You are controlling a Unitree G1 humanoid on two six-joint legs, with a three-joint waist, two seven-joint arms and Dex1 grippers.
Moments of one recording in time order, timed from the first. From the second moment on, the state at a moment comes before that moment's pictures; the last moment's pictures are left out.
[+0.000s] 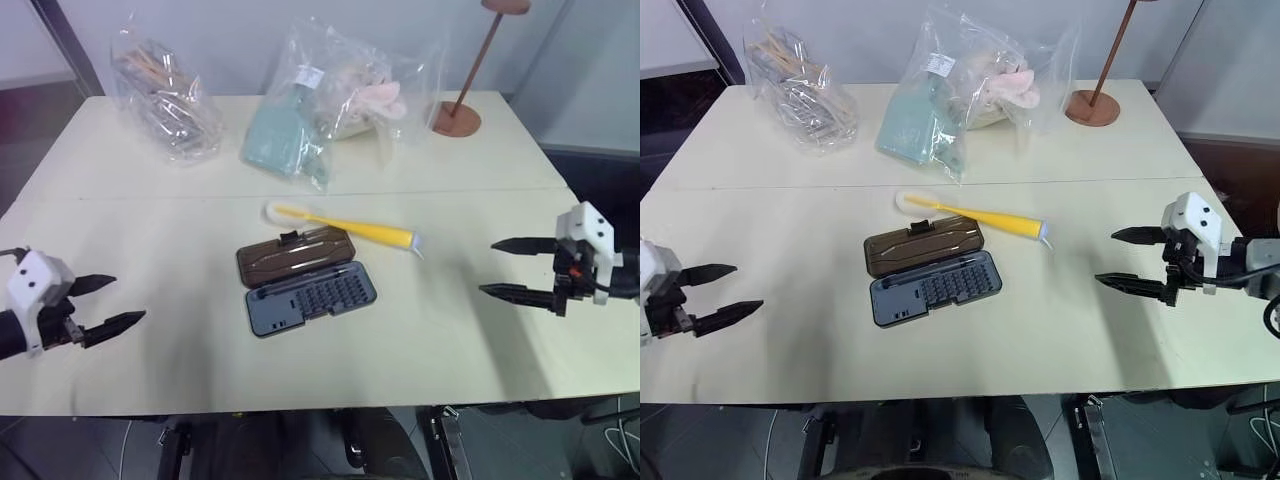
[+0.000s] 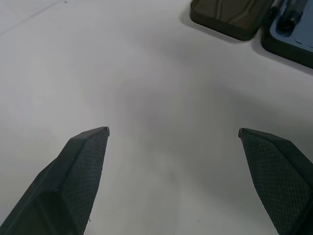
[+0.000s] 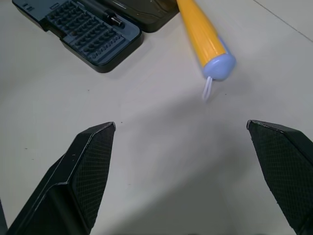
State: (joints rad) left arm 0.23 0.99 0.57 -0.10 -0.47 0.39 -1.11; right arm -0.18 -1.08 -0.28 0.00 0.46 0.43 1.29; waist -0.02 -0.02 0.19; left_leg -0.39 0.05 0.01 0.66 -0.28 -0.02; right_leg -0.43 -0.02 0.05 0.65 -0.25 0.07
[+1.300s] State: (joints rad) left arm -0.23 0.94 0.16 -0.36 -0.65 0.64 -1.10; right arm -1.00 -0.41 0.31 0.60 0.03 0.38 0.87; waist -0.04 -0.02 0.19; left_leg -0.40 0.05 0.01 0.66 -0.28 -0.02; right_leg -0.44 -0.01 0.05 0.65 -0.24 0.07
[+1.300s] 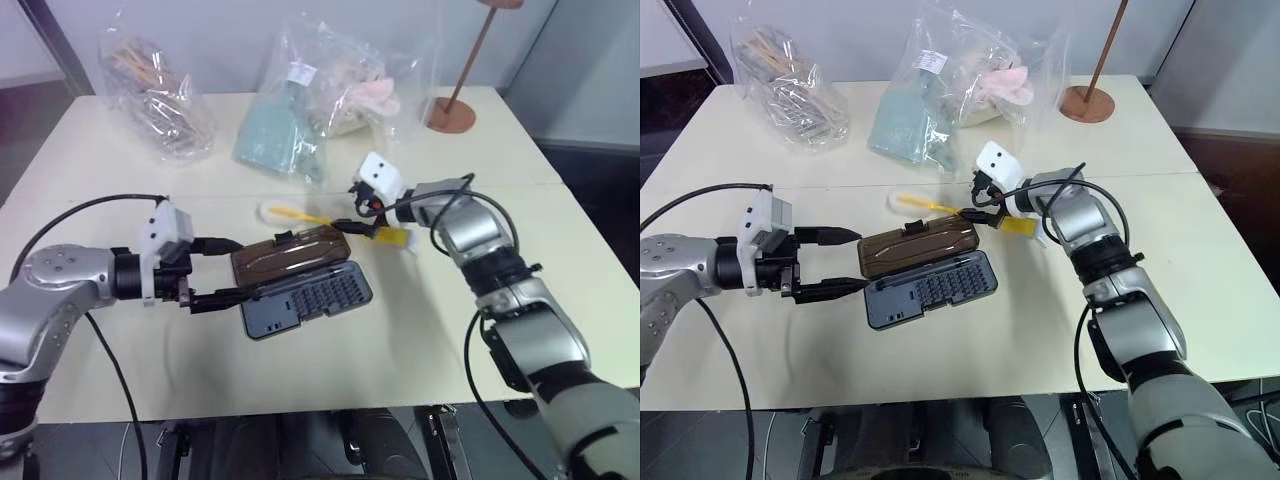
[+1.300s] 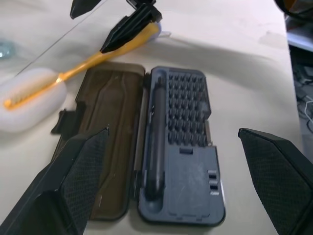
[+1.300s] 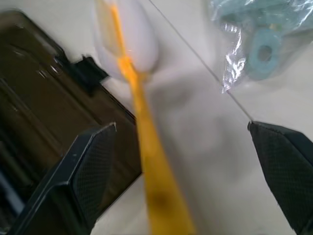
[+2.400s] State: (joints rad) left arm -0.20 0.94 0.24 -0.32 -0.61 0.60 -1.06; right arm -1.05 -0.38 0.30 0.69 -0.07 0.29 0.97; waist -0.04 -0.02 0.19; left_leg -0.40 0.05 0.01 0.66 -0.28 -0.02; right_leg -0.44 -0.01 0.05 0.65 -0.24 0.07
